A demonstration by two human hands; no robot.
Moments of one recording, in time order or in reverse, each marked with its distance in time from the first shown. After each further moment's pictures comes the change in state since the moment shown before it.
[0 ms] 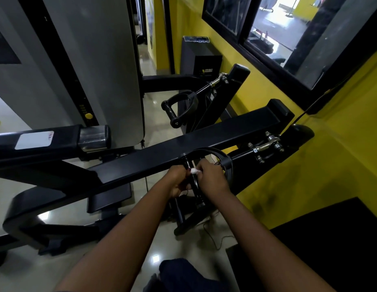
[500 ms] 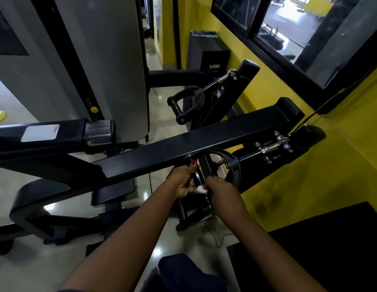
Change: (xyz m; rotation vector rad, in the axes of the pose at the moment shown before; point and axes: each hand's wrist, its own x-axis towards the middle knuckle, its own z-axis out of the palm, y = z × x) left_hand 0.009 -0.013 -0.001 -0.184 -0.037 -0.070; right_hand -0.047 0.024 -0.001 -0.097 -0.052 -0.201
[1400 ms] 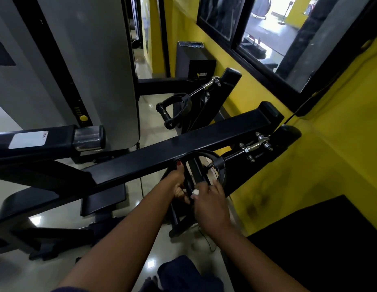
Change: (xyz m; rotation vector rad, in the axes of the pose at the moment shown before) left_hand 0.025 -0.005 0.017 0.150 0.132 -0.203; right_hand -0.024 -0.021 0.005 -0.306 0.146 0.004
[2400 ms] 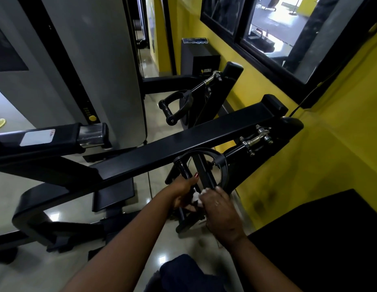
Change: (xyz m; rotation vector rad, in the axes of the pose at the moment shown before) left_hand -0.049 -0.035 0.001 0.271 -0.112 0.150; right_hand -0.044 0.051 0.051 0.219 0.410 -0.355
